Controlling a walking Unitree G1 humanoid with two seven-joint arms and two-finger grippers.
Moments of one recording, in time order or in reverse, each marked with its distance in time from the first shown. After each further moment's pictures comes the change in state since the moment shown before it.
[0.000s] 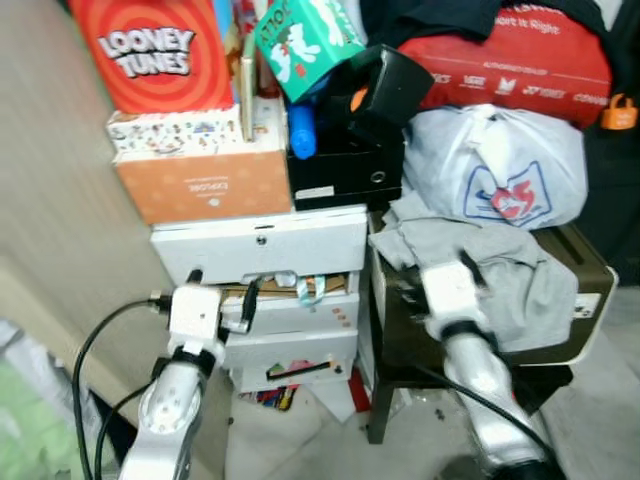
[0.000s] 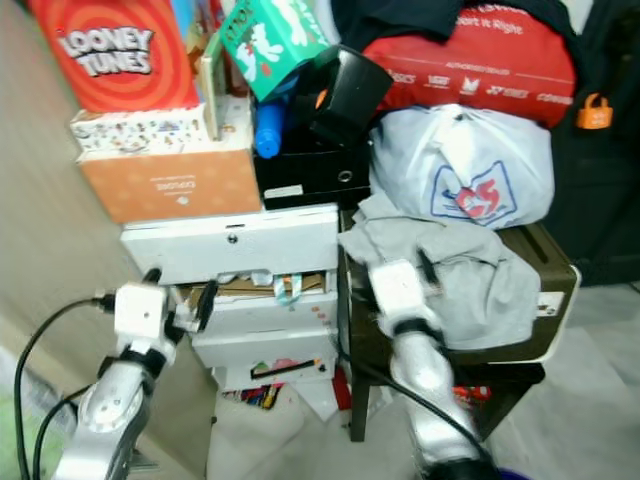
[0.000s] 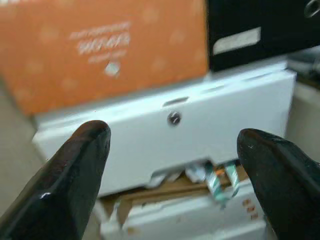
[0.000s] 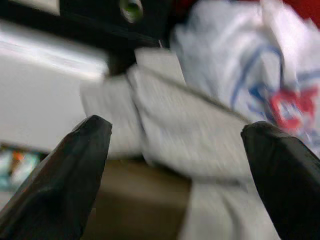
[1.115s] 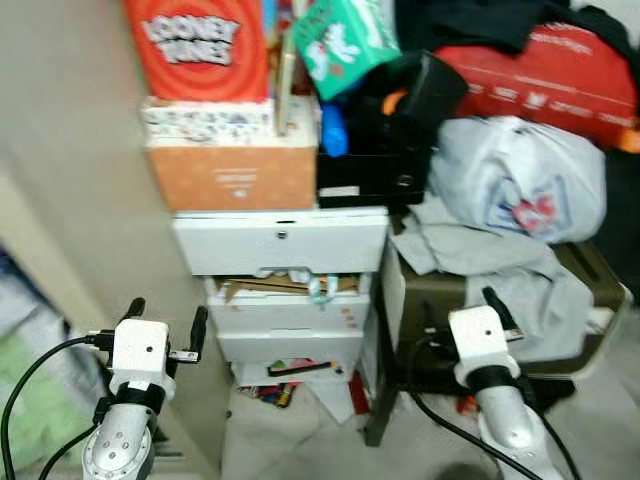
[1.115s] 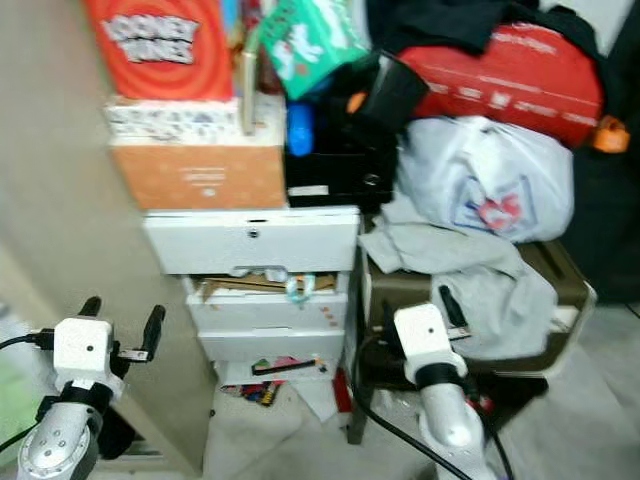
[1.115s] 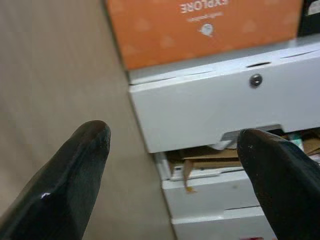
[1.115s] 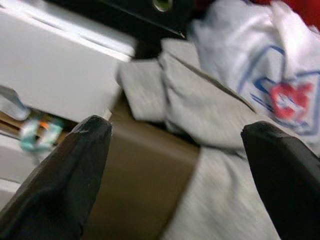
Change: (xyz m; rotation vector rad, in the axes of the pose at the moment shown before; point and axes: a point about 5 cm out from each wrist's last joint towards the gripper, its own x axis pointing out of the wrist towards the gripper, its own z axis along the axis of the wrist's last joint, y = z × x) left arm -0.039 0.033 -0.010 0.064 0.062 0.128; right arm -0.043 -0.012 -0.008 -0.029 0.050 0.017
